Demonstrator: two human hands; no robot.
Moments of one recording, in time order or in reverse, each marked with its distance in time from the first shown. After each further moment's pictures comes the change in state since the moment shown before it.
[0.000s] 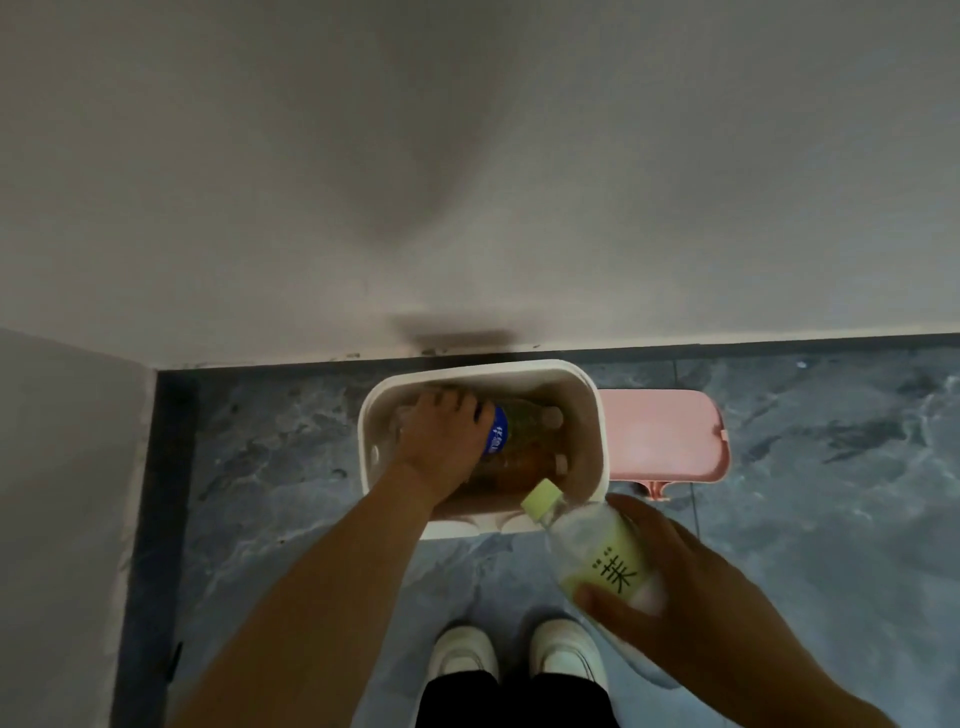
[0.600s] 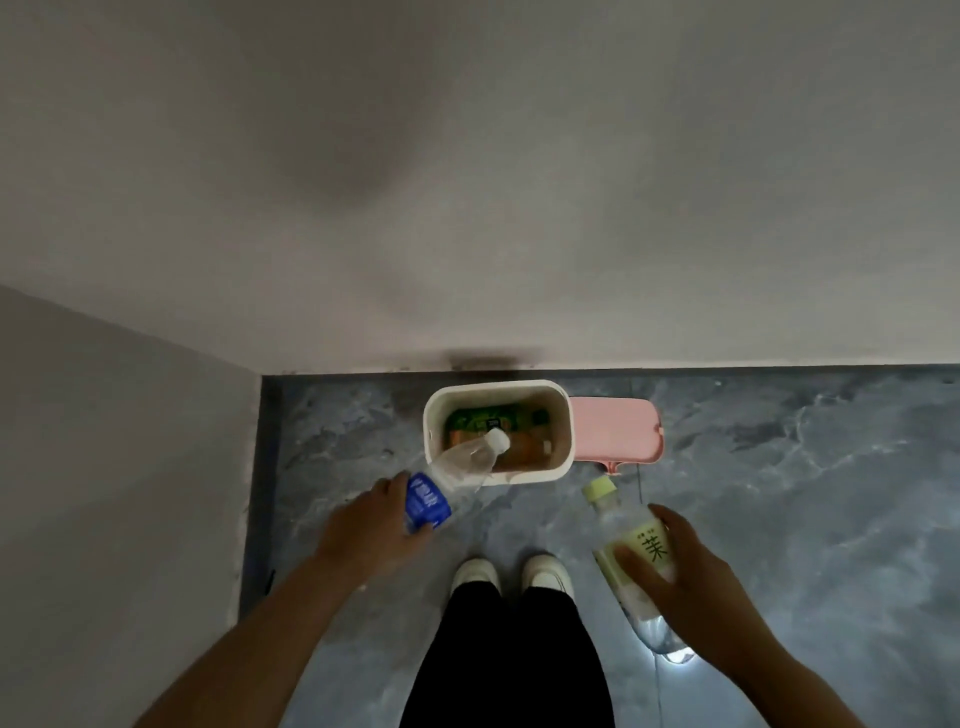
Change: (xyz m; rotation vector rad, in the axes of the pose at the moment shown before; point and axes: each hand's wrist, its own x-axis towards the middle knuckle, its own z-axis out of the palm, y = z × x) left_hand -0.226 -0.038 -0.135 -0.645 -0.255 -0.372; right_hand -0.162 -0.063 -0.067 0.261 0.147 0.246
